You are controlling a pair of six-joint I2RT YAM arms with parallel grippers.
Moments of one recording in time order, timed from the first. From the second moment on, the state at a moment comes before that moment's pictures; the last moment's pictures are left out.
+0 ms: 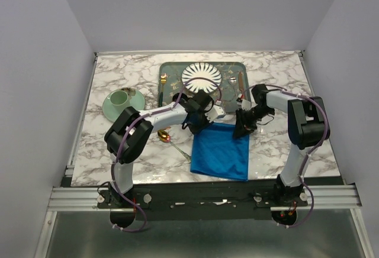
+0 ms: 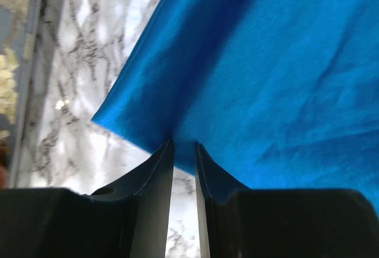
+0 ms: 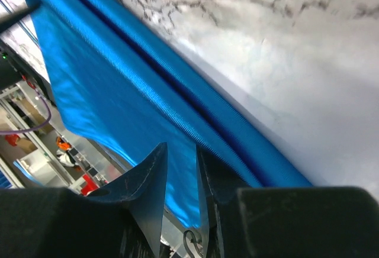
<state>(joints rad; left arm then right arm) -0.77 1.90 1.27 -0.49 0.16 0.32 0.15 1.93 1.15 -0.80 -0.70 -0.05</state>
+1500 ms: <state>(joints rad) -0.85 1.84 1.21 -0.61 0.24 0.36 0.11 1.83 1.13 -0.85 -0.39 -0.20</state>
